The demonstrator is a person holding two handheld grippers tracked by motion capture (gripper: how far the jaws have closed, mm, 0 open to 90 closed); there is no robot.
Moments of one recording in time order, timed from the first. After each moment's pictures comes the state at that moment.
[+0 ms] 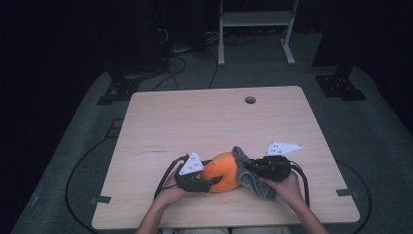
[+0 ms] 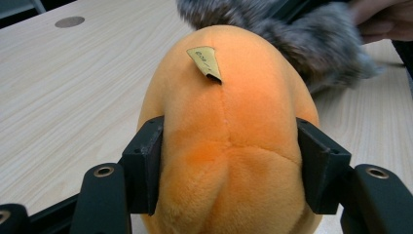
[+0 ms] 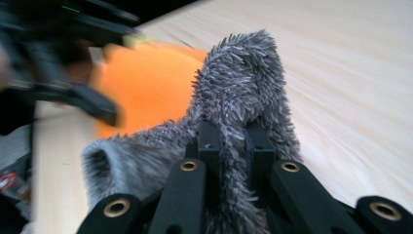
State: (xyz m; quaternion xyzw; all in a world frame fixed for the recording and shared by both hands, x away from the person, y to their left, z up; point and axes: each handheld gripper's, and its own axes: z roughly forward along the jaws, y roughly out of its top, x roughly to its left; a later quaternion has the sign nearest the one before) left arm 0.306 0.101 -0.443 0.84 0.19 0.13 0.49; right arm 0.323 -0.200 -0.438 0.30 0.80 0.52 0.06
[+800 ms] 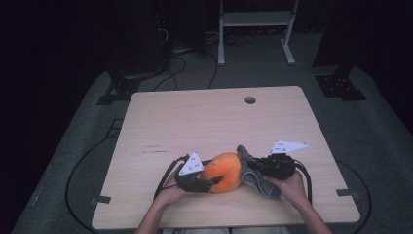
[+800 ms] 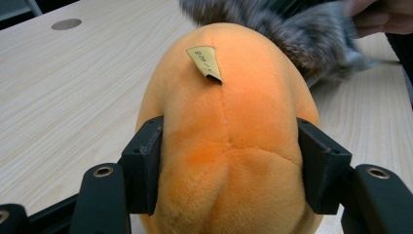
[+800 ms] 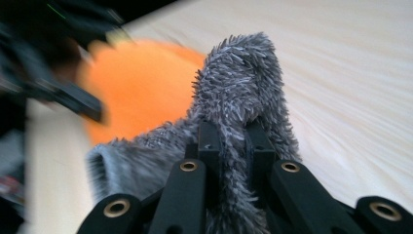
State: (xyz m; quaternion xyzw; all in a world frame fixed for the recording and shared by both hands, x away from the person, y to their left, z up) left arm 0.306 0.102 -0.444 0.84 0.18 0.13 0.50; right arm 0.324 -0.211 -0.435 0.31 0.79 0.52 0.06
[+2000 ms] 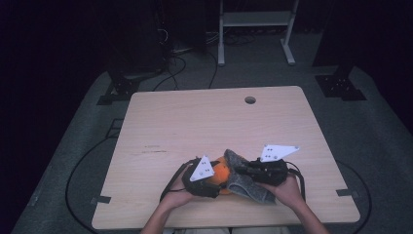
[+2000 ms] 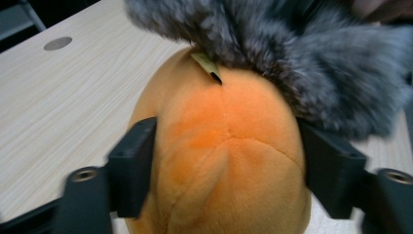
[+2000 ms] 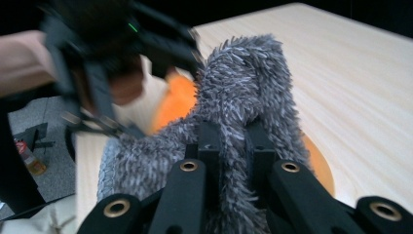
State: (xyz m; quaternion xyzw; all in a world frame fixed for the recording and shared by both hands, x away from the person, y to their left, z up) left arm 0.293 0.080 -0.430 0.85 0.17 0.15 0.48; right arm 0.301 -0.179 -0.407 0.21 0.82 0.52 0.08
